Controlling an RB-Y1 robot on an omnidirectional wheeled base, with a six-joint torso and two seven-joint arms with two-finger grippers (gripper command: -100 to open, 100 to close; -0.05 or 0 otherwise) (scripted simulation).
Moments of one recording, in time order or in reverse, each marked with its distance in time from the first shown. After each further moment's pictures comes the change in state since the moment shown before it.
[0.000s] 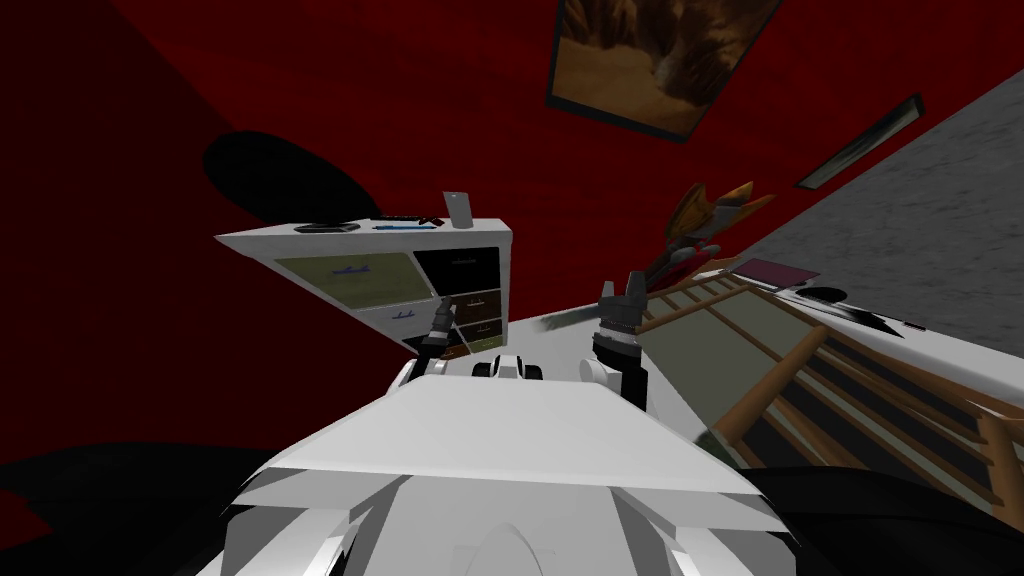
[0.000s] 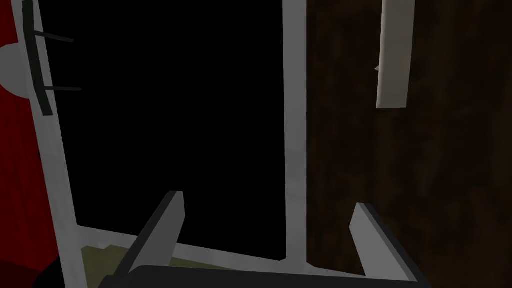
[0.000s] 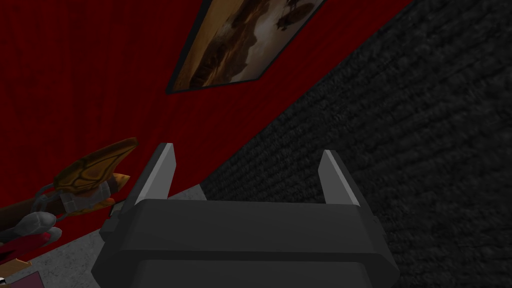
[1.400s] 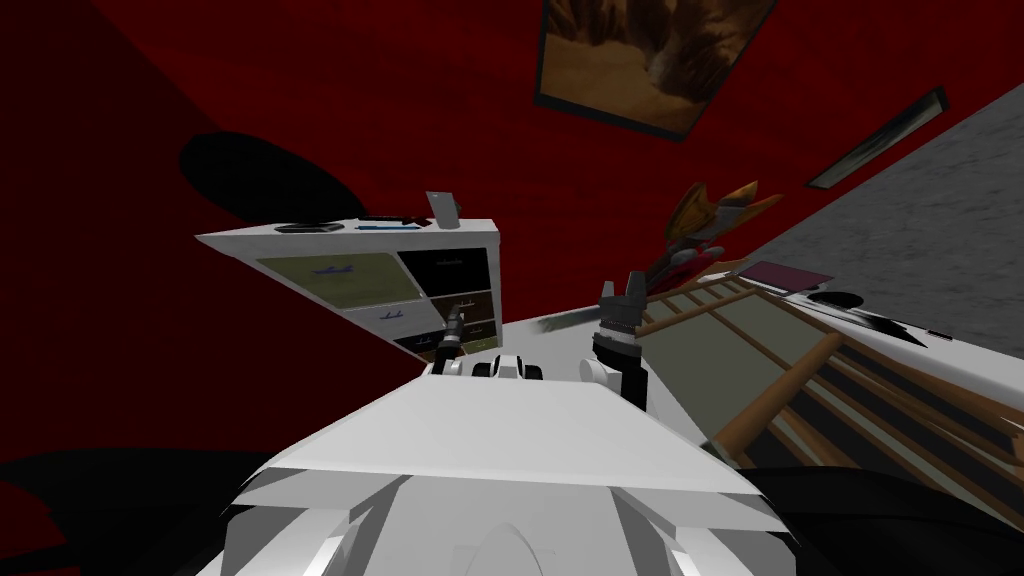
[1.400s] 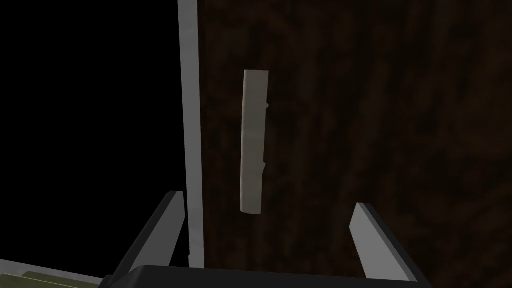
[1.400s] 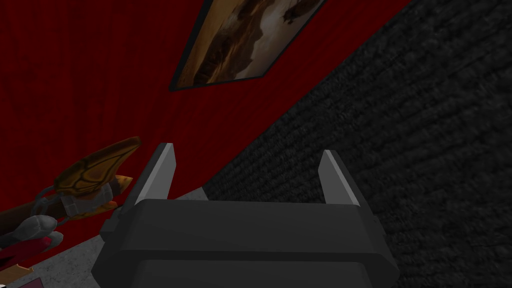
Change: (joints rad) left arm -0.061 -0.177 0.029 0.208 0.000 -0.008 -0.033; right arm 0.000 0.000 0.000 0.000 0.000 0.000 0.000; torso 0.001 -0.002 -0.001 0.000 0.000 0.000
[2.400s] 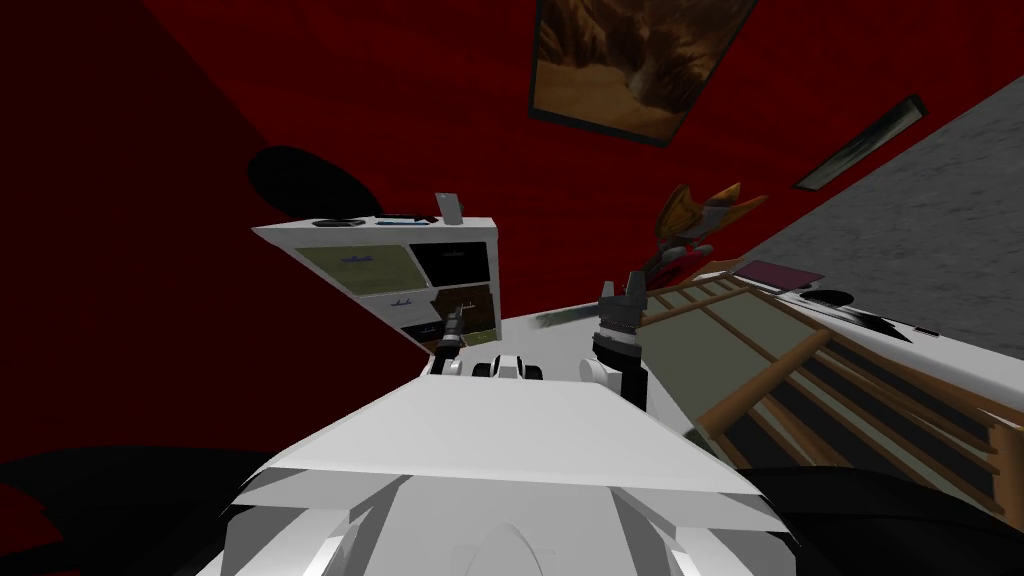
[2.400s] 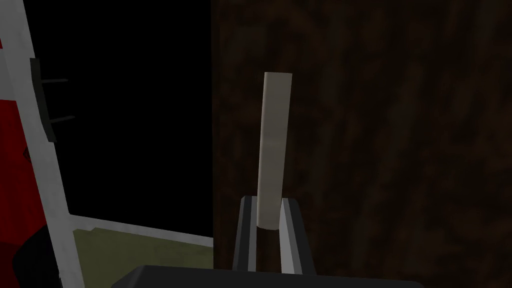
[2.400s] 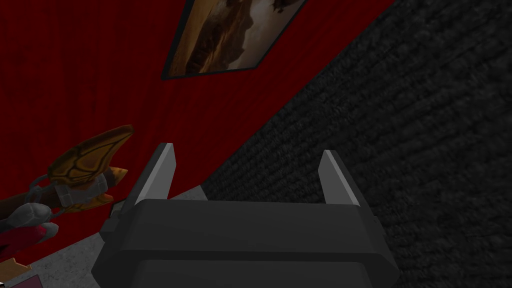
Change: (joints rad) left arm 0.020 0.000 -0.012 -0.054 -0.005 0.027 0.006; right arm 0.000 0.000 0.000 0.000 0.000 0.000 0.000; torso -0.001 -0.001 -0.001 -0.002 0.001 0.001
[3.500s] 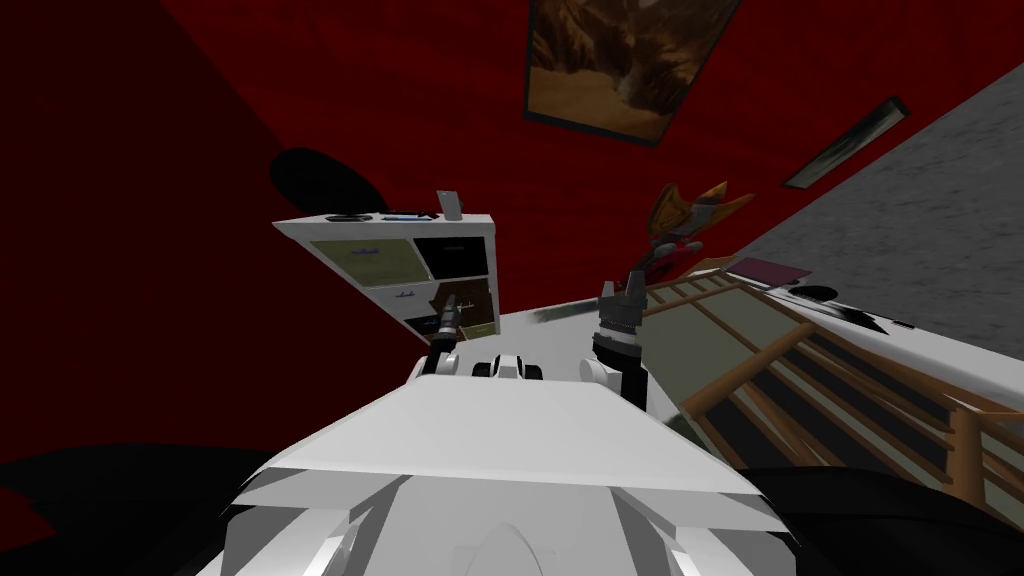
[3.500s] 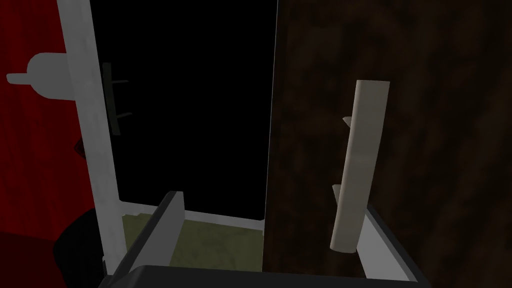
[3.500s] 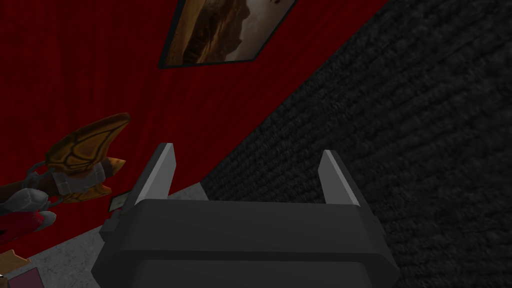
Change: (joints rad) left arm 0.029 0.007 -0.009 -0.211 -0.008 0.183 0.017; right arm 0.000 0.000 0.000 0.000 0.000 0.000 0.000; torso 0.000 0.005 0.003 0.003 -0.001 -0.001
